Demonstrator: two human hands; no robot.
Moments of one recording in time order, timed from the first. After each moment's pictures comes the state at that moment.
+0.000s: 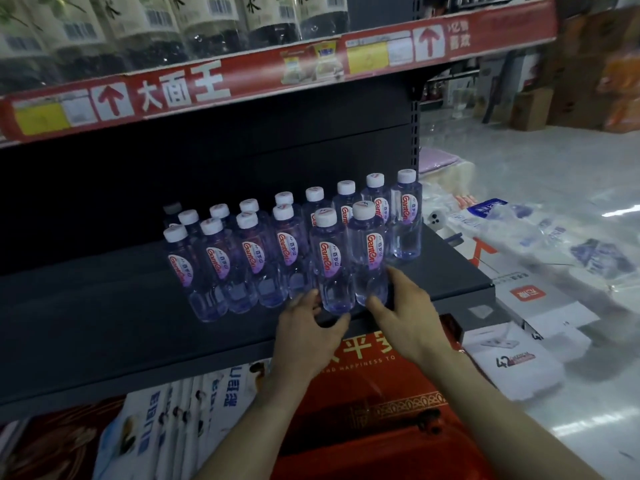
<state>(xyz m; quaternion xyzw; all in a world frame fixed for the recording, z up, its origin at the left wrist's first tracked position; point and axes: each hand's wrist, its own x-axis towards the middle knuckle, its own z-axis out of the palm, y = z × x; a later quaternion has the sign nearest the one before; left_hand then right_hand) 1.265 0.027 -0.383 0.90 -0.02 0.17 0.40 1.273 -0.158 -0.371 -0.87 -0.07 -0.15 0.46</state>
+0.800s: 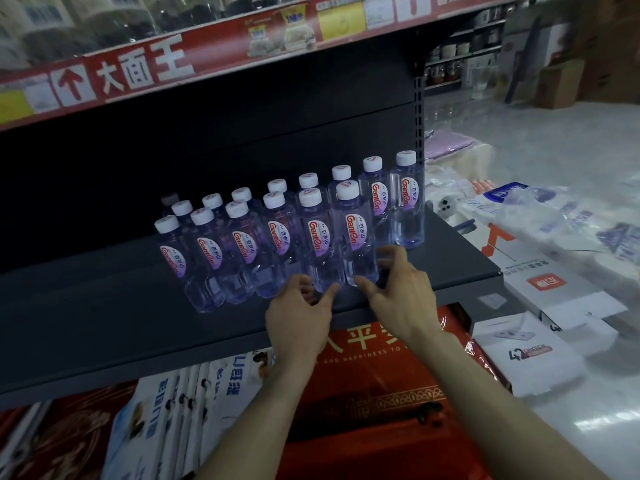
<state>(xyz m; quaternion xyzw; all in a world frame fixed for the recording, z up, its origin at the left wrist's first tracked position) 1.282 0.010 -0.388 0.89 0.12 0.28 0.34 1.305 -0.157 -0.388 -0.88 -0.04 -0.19 0.43</state>
